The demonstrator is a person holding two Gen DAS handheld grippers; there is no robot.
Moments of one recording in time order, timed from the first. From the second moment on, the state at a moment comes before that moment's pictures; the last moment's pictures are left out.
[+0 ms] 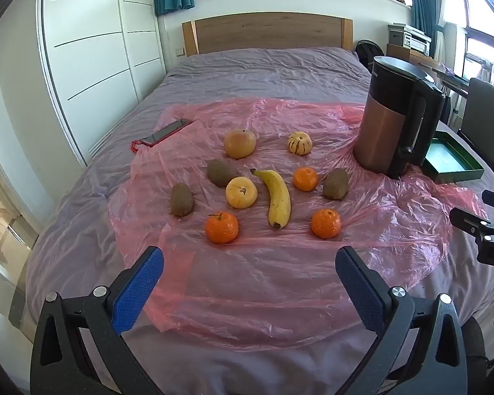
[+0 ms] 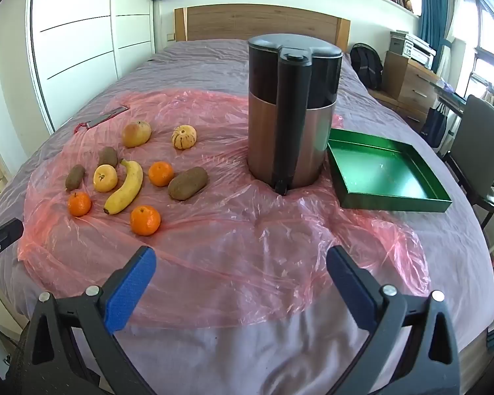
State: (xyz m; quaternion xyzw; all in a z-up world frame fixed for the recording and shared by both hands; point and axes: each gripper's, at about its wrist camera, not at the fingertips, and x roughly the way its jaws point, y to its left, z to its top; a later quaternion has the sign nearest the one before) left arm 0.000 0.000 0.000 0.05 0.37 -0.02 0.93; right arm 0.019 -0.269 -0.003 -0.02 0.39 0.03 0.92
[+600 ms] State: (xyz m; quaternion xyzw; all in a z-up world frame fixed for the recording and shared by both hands) left arm -0.001 0.000 -0.002 0.05 0.37 -0.02 0.93; right arm 0.018 -0.270 -0.007 -0.02 0.40 0.04 0.92
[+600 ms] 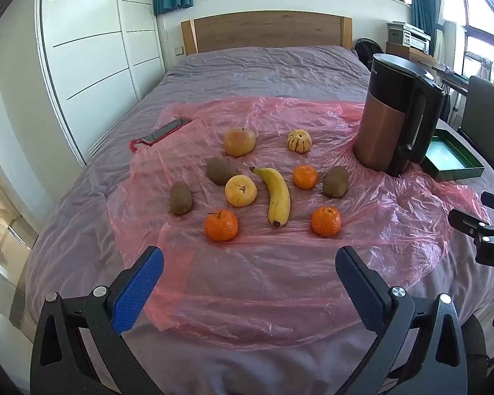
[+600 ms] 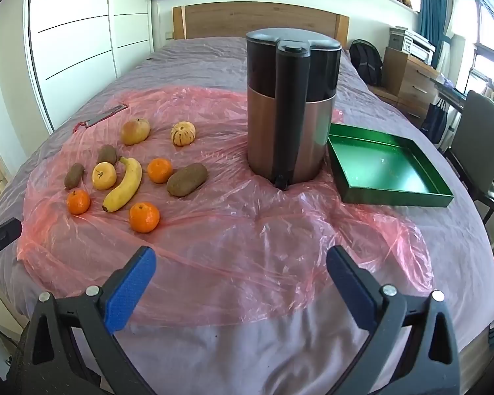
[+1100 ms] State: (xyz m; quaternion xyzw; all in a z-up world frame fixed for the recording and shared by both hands) left arm 0.001 -0.002 -0.005 0.05 0.37 -0.02 0.93; right arm 0.018 -0.272 -0.010 -0.01 0.40 0.04 0.92
